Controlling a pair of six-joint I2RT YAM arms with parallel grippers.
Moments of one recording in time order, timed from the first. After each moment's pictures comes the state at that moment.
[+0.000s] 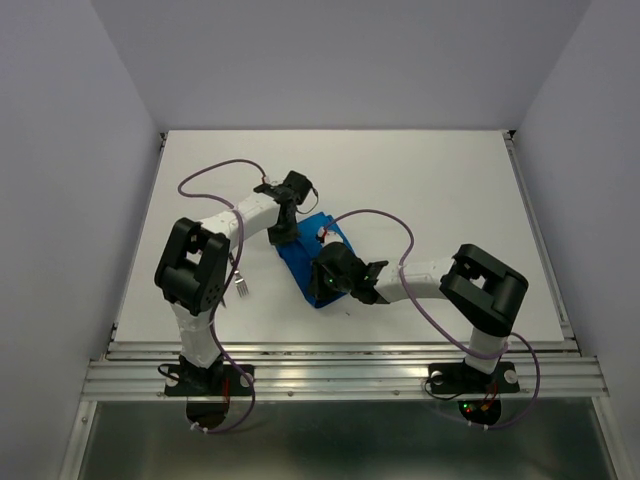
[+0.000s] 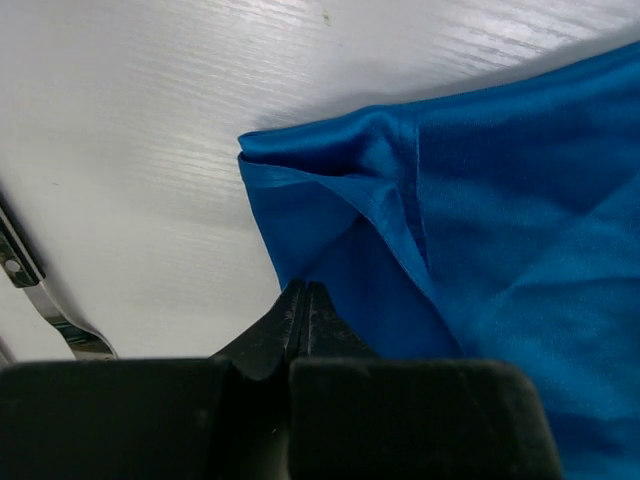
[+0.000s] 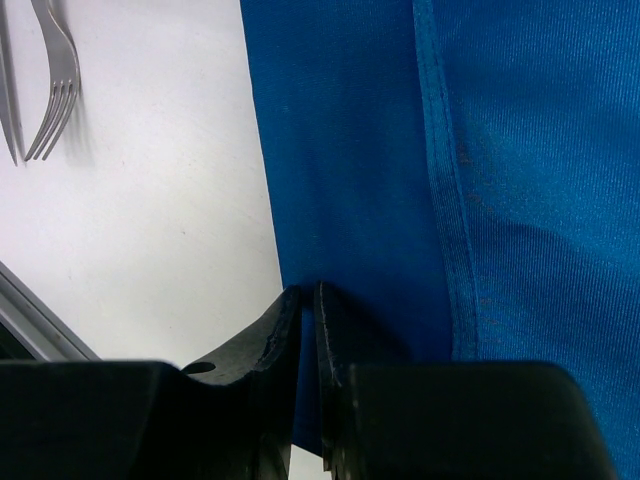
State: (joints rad) left arm -0.53 1.85 1.34 -0.78 -0.31 -0.68; right arm 1.00 1.80 0.91 0.16 0.05 0.73
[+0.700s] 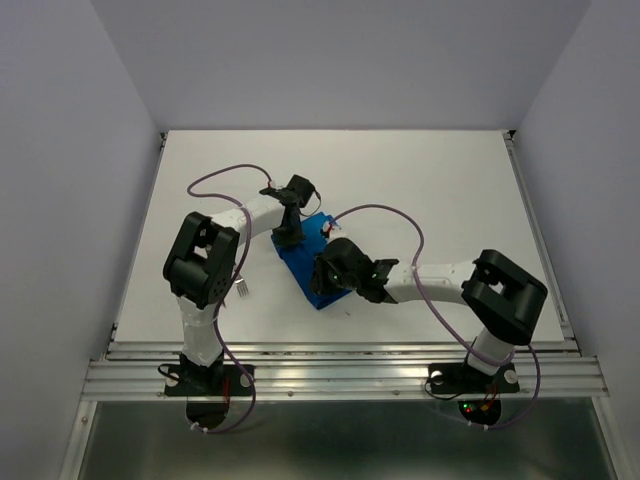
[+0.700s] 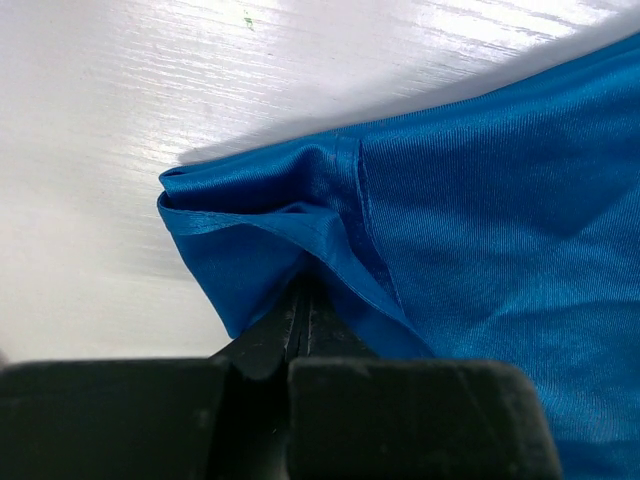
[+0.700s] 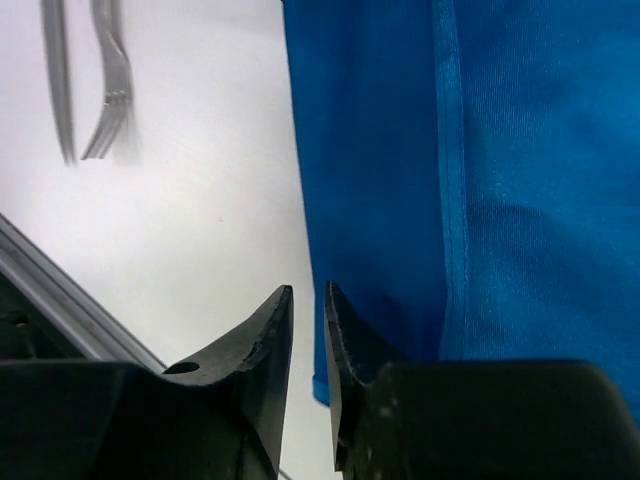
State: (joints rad) left arm -0.53 1.92 1.32 -0.68 -0.23 -0.67; right arm 1.00 1.72 0.90 0.11 0.06 0.73
